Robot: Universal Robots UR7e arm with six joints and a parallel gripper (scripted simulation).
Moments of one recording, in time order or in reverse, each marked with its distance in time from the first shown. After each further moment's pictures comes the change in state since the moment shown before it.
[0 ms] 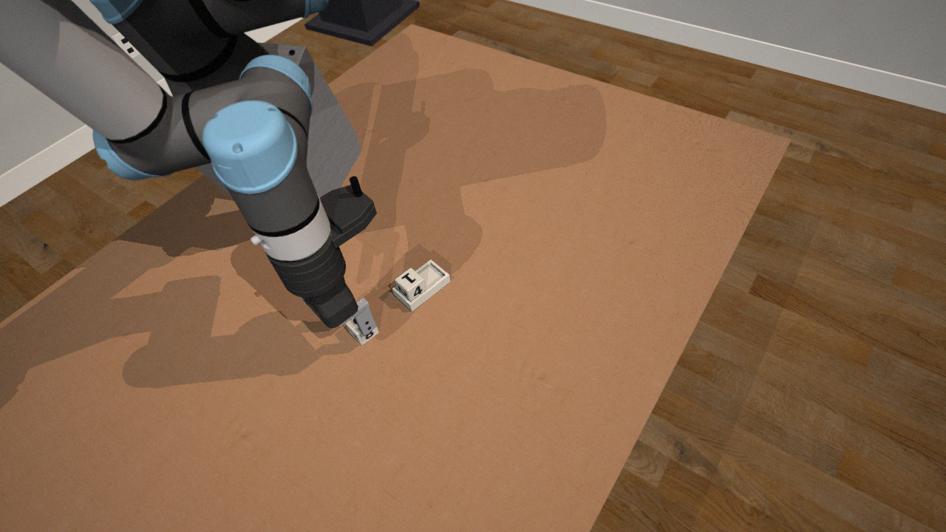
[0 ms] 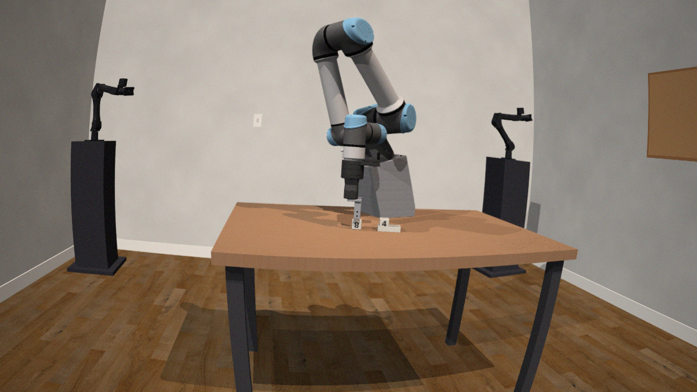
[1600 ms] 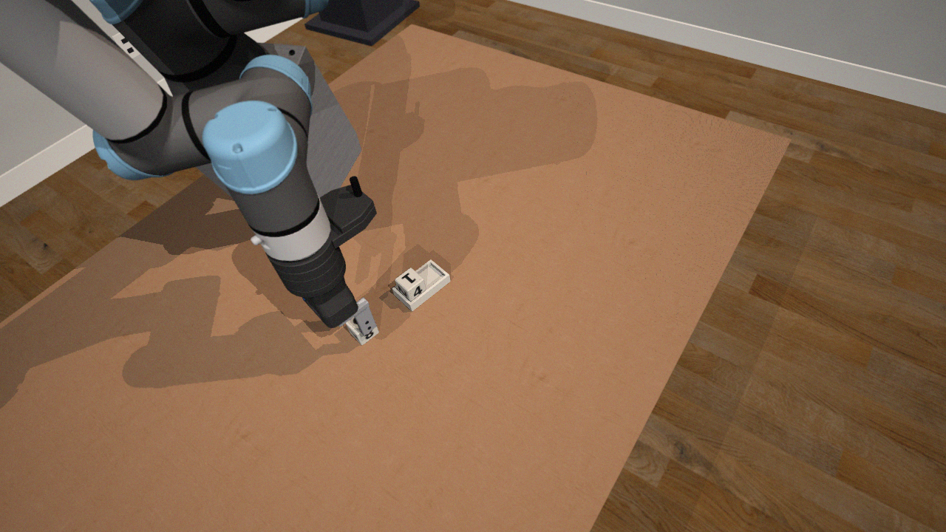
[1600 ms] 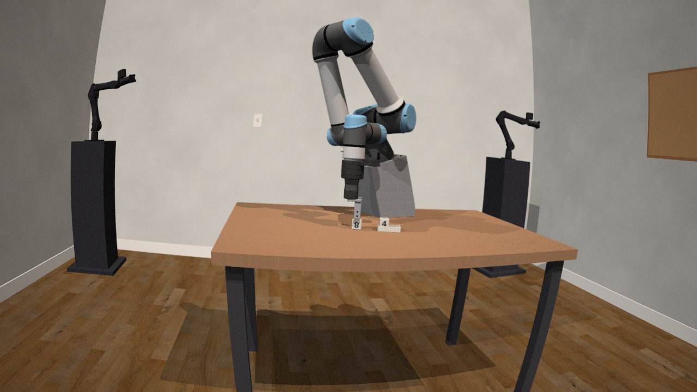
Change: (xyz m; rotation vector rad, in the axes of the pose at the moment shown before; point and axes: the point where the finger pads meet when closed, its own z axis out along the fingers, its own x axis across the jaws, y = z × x) arm 0.000 0.000 0.000 0.001 -0.002 0.000
